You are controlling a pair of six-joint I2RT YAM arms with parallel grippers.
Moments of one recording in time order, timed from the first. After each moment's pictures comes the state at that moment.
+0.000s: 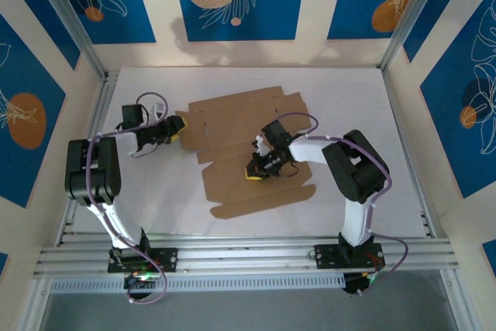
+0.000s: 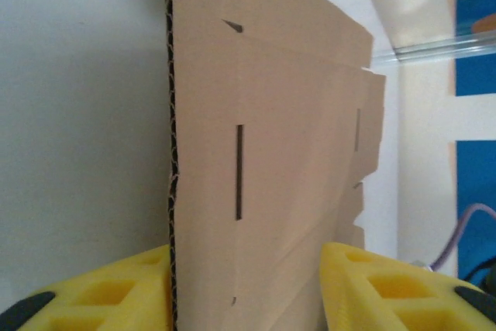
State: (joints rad) left arm 0.08 1.81 0.94 0.07 0.84 -0.59; right arm 0.57 1.89 1.01 -0.30 -0.67 0.58
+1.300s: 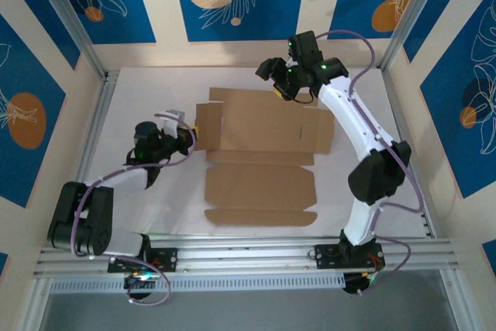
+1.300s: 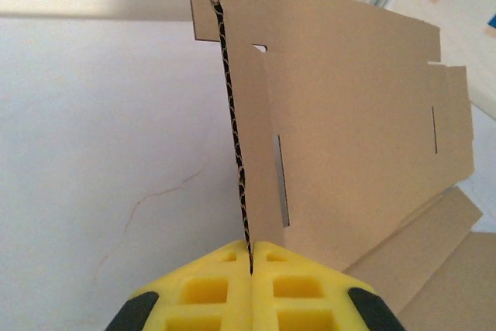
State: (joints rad) left arm -0.18 1.39 0.52 0.57 0.52 -0.14; right arm 0.38 1.84 1.94 -0.90 -0.28 0.97
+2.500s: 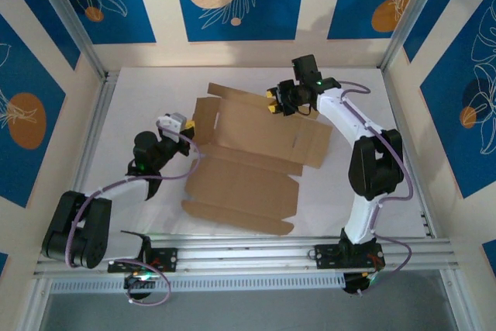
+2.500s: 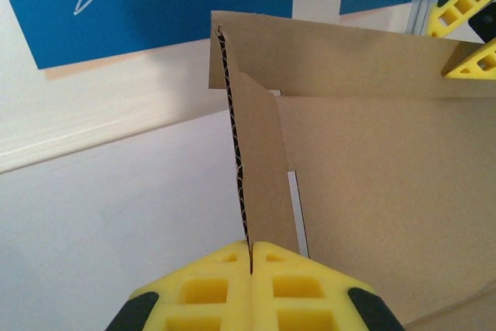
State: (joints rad) left arm -0.24 1.32 0.43 0.79 0.32 0.05; right arm 0.31 1.85 1.59 -0.61 -0.43 1.59
